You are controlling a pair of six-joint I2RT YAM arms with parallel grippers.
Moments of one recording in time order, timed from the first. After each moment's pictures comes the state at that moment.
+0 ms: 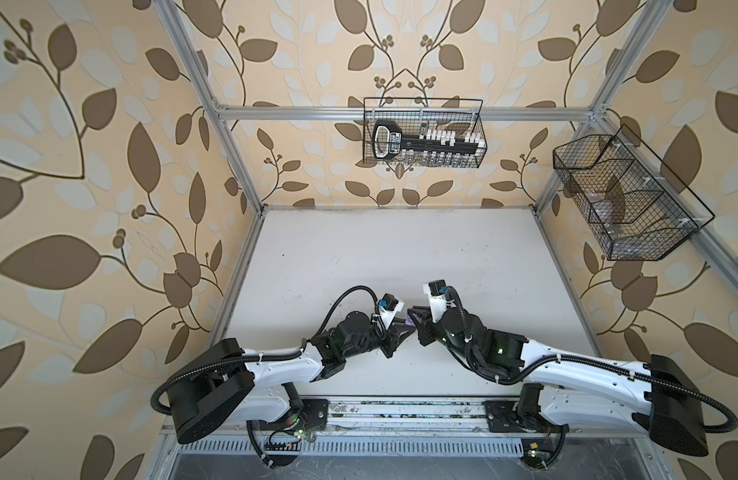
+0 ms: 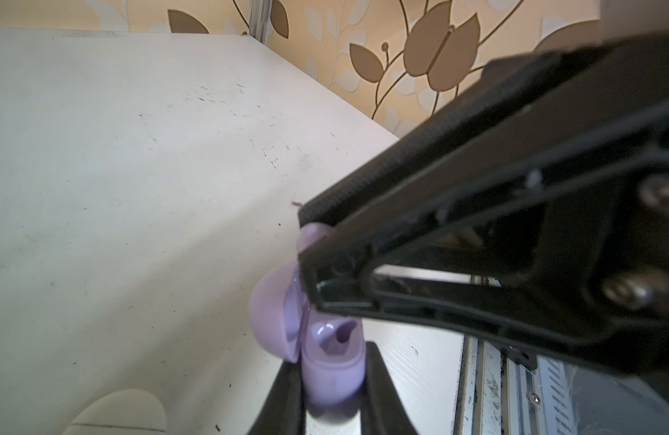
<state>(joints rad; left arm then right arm) -0.91 1.24 0.33 0.62 0.21 -0.32 1.06 1.09 0.61 0.02 0.36 0.55</state>
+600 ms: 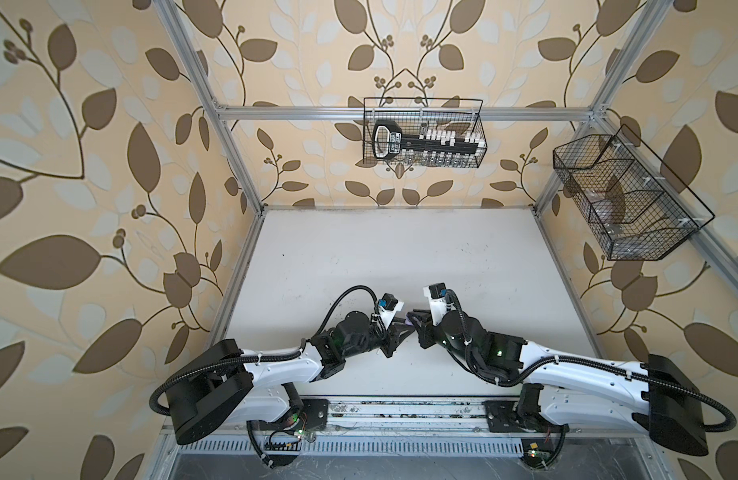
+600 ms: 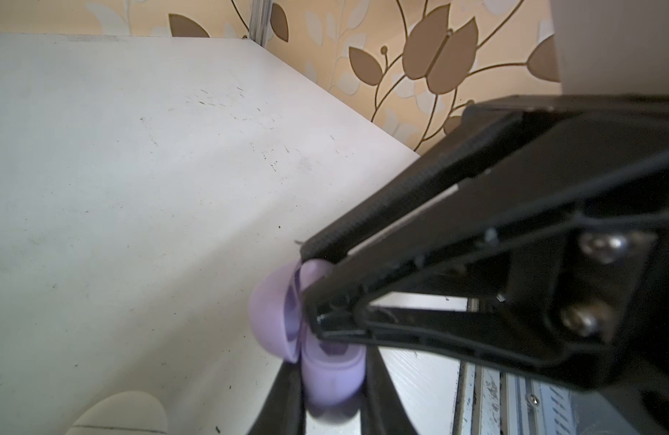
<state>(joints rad) -0.91 1.23 0.33 0.62 0.21 -0.32 1.06 1.09 0.57 0.05 0.35 0.57</state>
